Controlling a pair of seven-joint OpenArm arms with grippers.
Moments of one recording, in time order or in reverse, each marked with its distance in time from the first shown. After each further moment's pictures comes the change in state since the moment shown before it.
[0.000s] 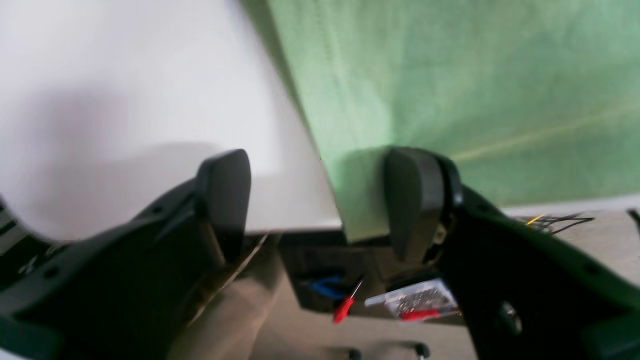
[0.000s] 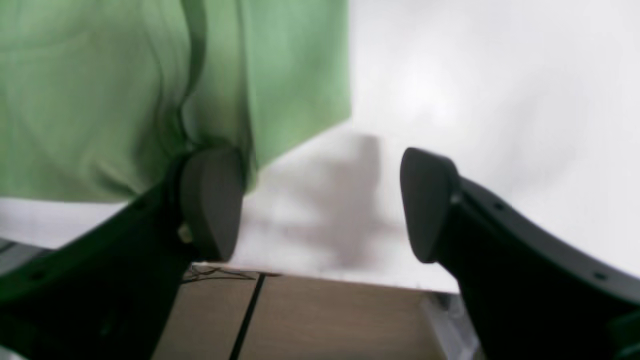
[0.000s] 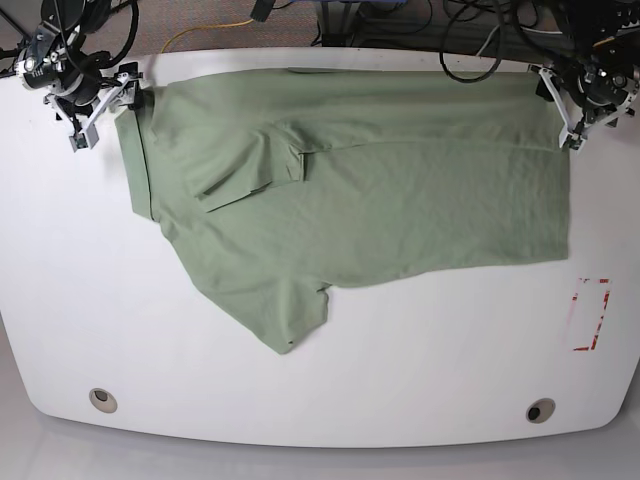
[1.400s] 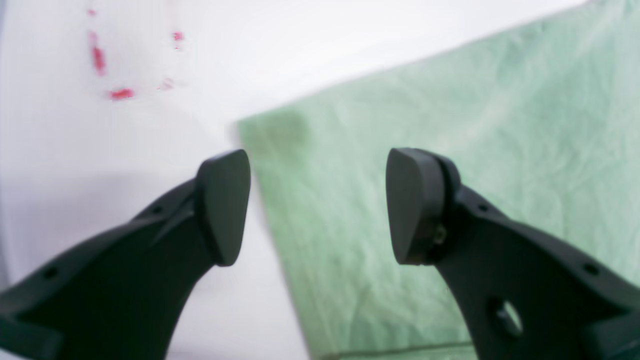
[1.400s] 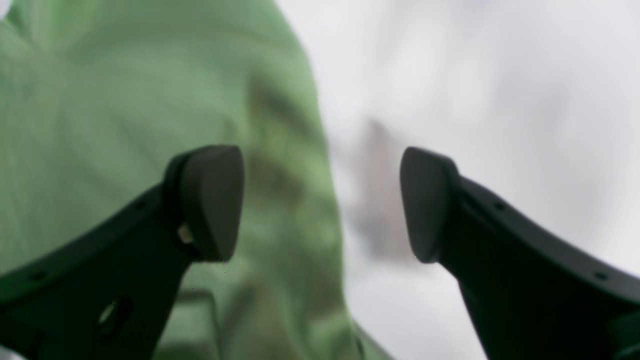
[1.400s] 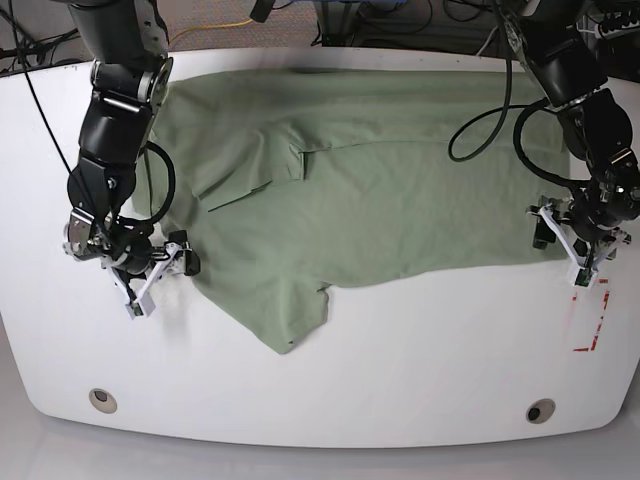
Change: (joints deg) left arm -31.2 -1.8 4.0 -18.3 -3.6 0.8 -10.8; right arm 47.3 0.7 -21.5 -45.9 -14.1 -0.2 19.4
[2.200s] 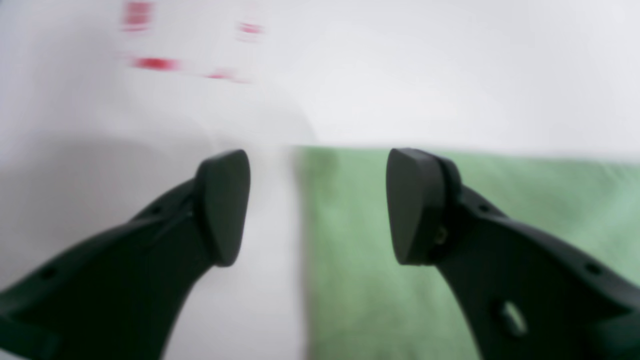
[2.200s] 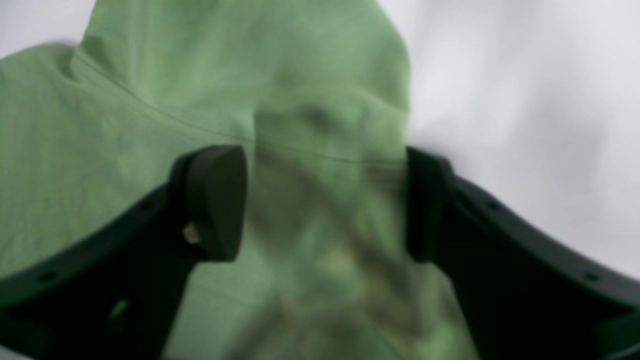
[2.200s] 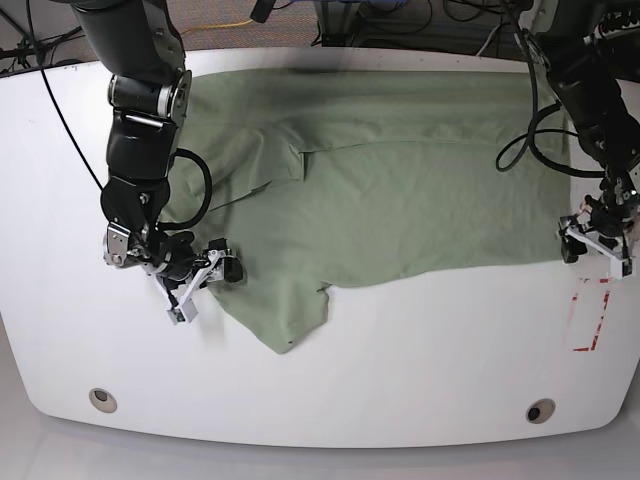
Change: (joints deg) left arm -4.5 -4.4 -5.8 -23.8 -0.3 11.7 -22.8; right arm 3.2 -5.0 -3.9 -8.9 -0.4 0.0 6.3
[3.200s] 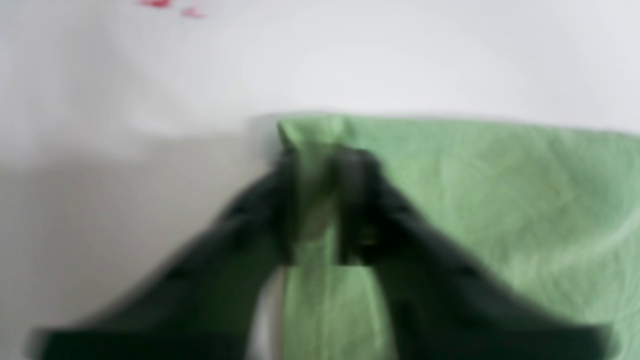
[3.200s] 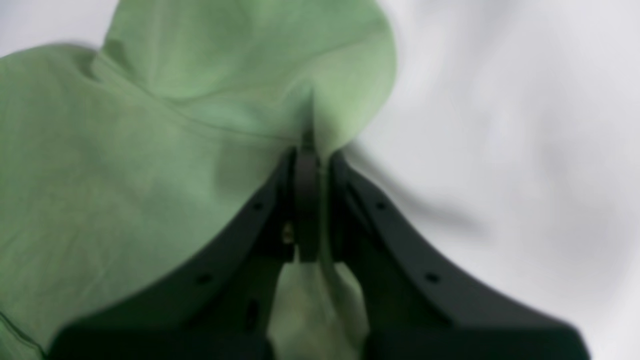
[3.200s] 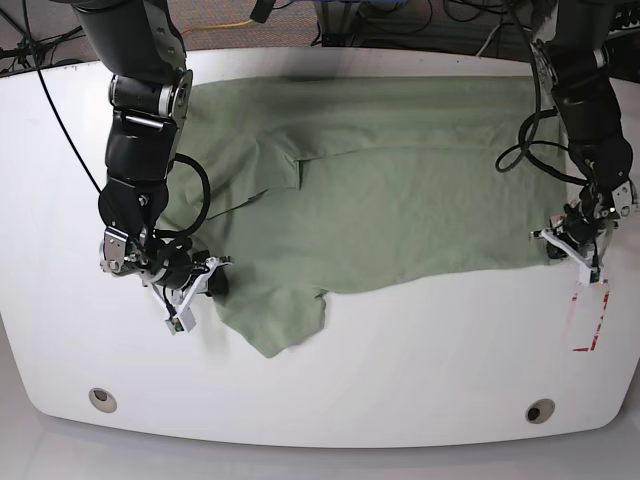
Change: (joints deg) left arm -4.9 -2.7 13.3 -14.1 -2.9 1.4 -3.2; right arm 0.0 -0.2 -0.1 4.4 -0.4 0.0 -1.1
